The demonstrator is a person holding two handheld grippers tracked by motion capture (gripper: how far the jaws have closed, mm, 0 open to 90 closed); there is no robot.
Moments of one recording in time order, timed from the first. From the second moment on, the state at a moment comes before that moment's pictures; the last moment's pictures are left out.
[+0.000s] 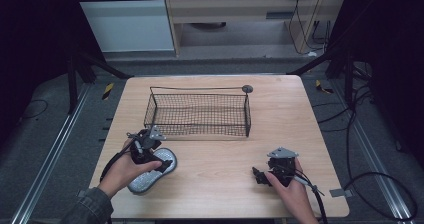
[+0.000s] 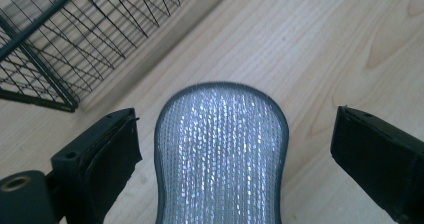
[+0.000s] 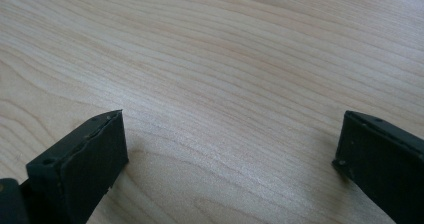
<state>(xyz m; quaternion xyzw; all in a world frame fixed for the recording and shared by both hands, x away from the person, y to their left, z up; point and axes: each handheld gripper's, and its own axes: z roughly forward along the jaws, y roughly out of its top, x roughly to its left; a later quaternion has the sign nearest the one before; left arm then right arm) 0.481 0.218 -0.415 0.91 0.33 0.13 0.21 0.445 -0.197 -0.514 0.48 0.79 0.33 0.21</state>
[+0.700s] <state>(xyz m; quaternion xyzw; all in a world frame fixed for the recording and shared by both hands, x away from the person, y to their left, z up) 0.483 0.226 -0.423 0.94 0.31 0.09 0.14 0.444 -0.197 -0.513 0.48 0.79 0.33 0.20</state>
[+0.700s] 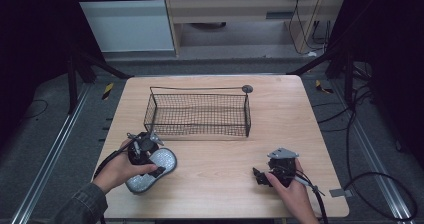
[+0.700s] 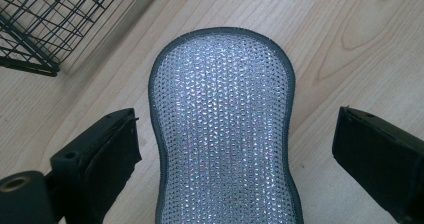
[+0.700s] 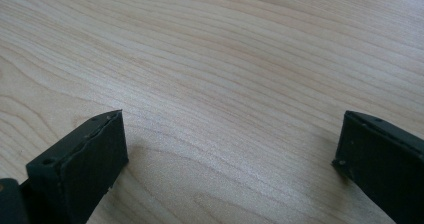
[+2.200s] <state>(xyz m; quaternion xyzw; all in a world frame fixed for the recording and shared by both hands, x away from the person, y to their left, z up) 0.494 0.245 -0.450 0.94 0.33 0.05 0.09 0.443 -0.197 -0.513 0.48 0.78 0.34 0.20</state>
